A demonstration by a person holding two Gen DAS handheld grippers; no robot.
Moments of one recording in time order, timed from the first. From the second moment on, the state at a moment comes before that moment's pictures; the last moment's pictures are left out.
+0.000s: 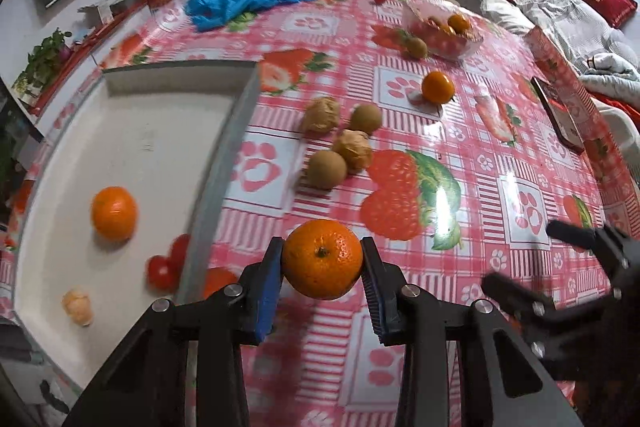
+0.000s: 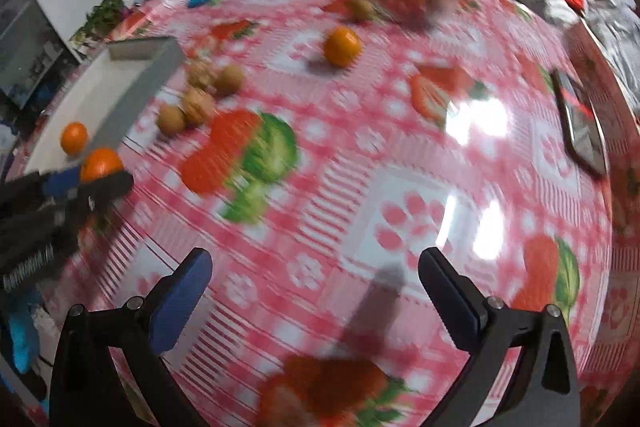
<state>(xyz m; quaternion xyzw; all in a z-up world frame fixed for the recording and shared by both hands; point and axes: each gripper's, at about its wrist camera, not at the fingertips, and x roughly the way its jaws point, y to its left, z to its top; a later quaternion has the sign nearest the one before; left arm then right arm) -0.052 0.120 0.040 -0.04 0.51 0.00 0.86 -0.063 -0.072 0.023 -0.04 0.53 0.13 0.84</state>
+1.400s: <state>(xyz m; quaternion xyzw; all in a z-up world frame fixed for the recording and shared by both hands) -0.086 0.217 0.053 -0.07 0.48 0.06 0.87 -0.013 0.054 0.036 -0.02 0.51 0.21 0.83</state>
